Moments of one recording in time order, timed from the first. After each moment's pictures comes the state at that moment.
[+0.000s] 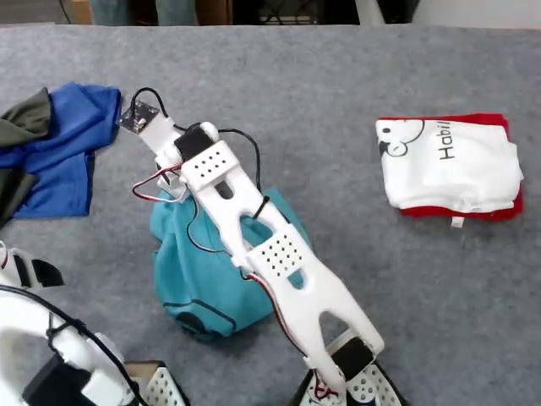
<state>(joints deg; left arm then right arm) -58.3 -26.4 41.9 74.0 -30.1 -38.1 75.2 -80.5 88.0 15.3</state>
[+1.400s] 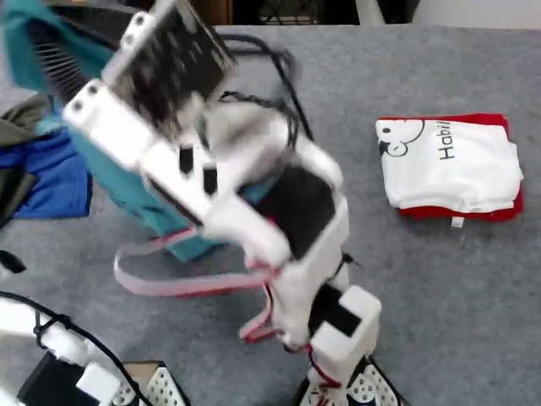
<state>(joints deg) -66.0 -25.1 34.2 72.0 -10.9 -54.8 13.6 -81.2 61.8 15.3</state>
